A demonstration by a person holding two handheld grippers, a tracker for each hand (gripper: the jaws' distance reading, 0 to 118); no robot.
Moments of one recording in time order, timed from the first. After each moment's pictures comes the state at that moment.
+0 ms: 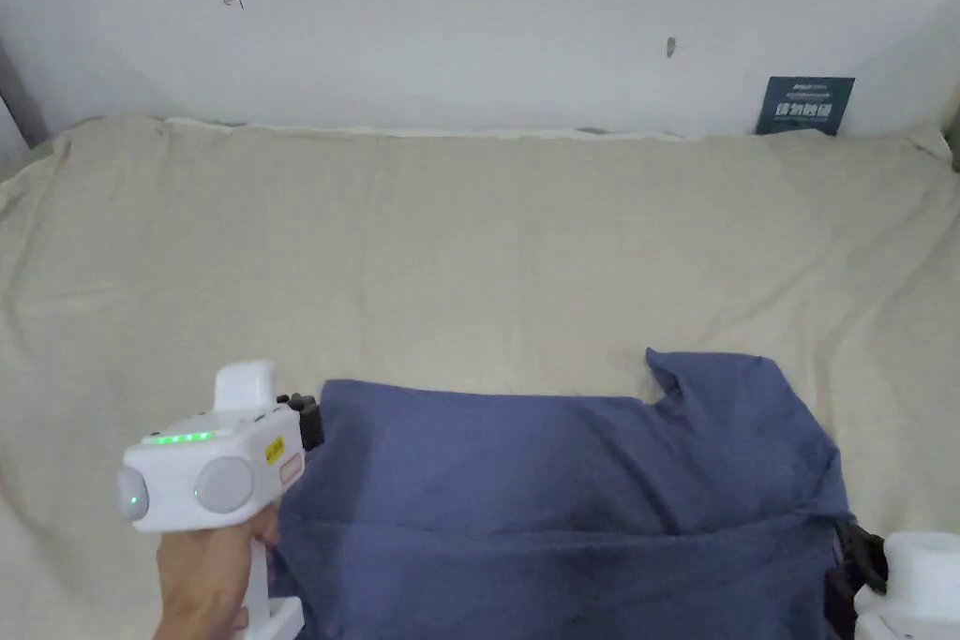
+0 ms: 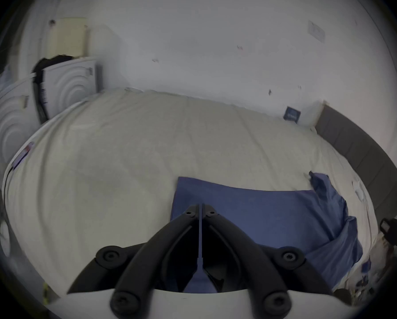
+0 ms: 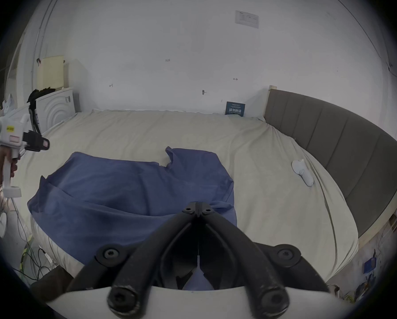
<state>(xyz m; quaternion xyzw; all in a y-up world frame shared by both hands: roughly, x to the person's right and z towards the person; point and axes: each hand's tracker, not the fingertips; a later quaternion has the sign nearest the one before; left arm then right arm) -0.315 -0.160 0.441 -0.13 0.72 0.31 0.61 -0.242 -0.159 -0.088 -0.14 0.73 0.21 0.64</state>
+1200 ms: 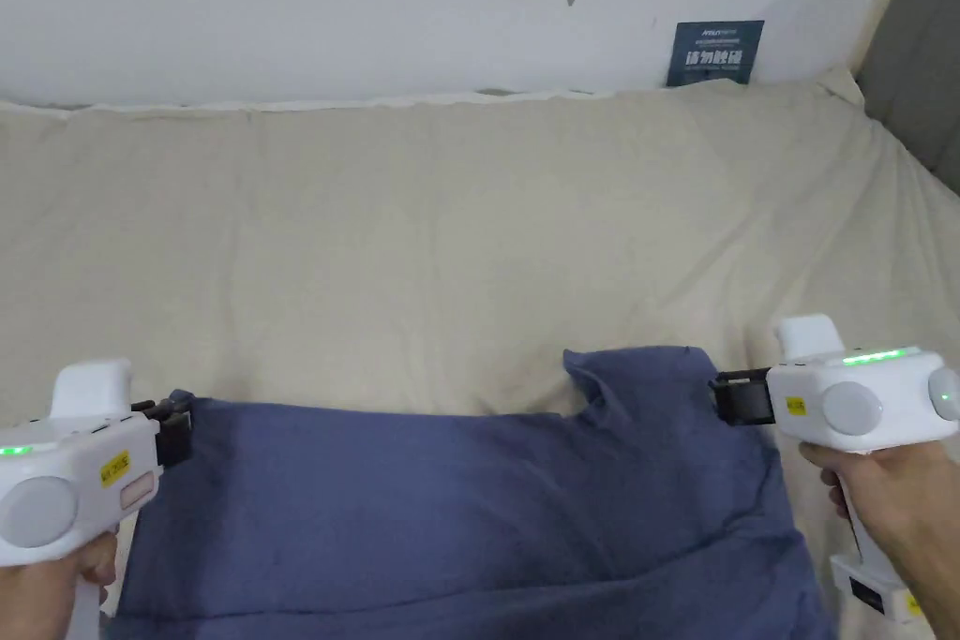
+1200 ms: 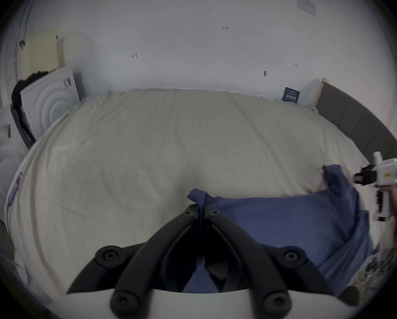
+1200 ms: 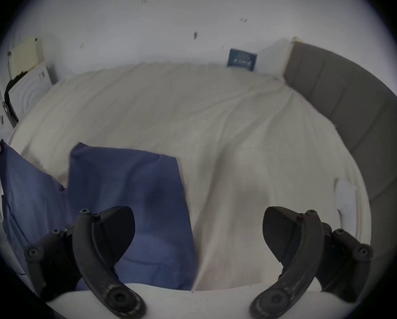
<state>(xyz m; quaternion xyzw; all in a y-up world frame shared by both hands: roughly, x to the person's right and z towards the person) -0.380 -0.156 0.442 -0.20 0.71 0.30 0.61 -0.556 -0.219 -0.139 -0.24 0.69 0.37 0.58</state>
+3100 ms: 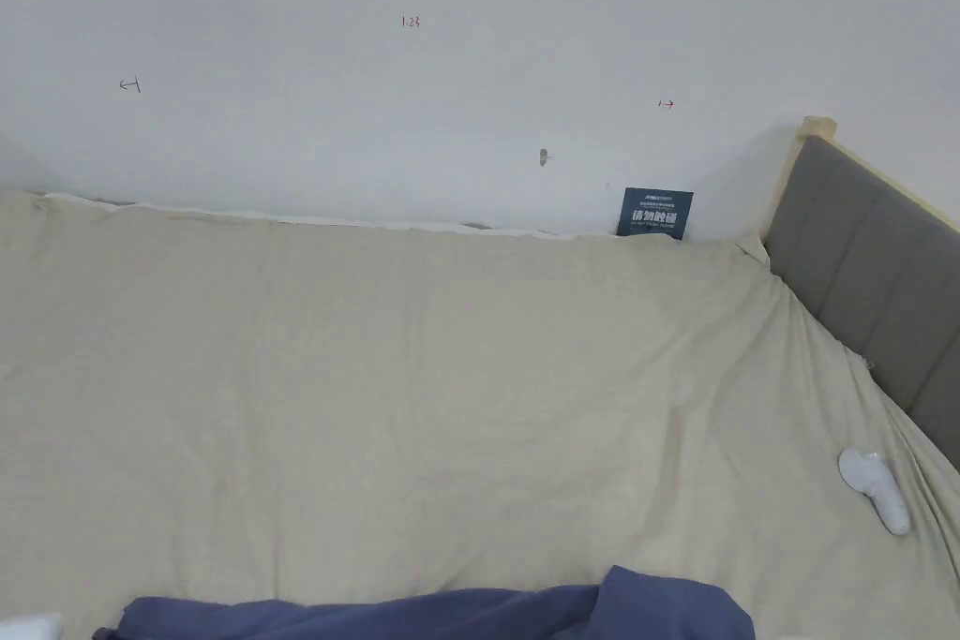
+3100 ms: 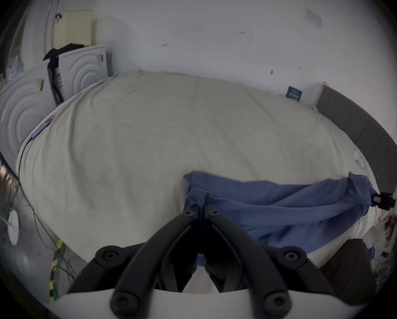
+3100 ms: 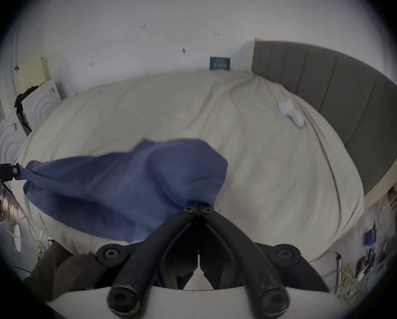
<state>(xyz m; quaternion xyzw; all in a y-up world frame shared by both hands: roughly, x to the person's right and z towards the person) -0.146 -0.203 0.438 -0.17 0.74 0.34 0.56 -0.218 -0.218 -0.158 -0.26 0.67 0.29 0.63</state>
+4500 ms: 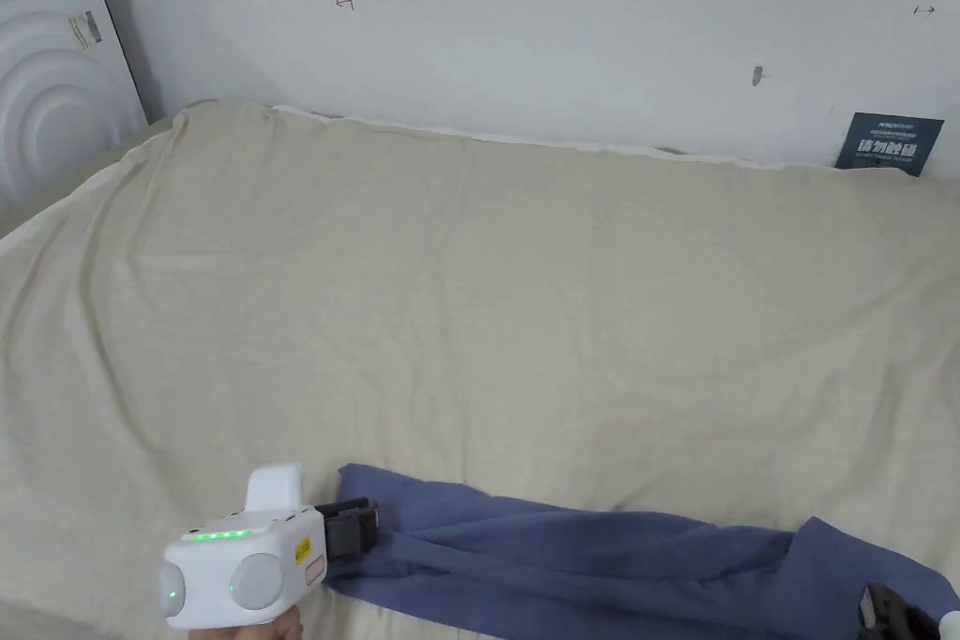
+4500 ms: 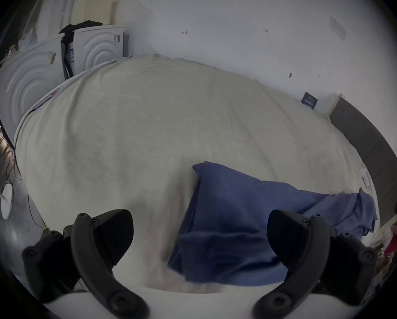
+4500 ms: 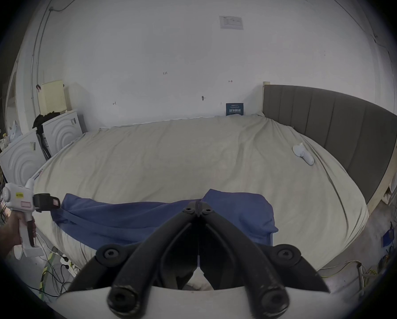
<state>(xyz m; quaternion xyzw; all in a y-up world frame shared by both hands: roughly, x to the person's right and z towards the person) -0.180 -0.241 0.443 -0.14 0.75 0.38 0.53 -0.159 -0.146 -0.066 -0.18 0.74 0.15 0.63</state>
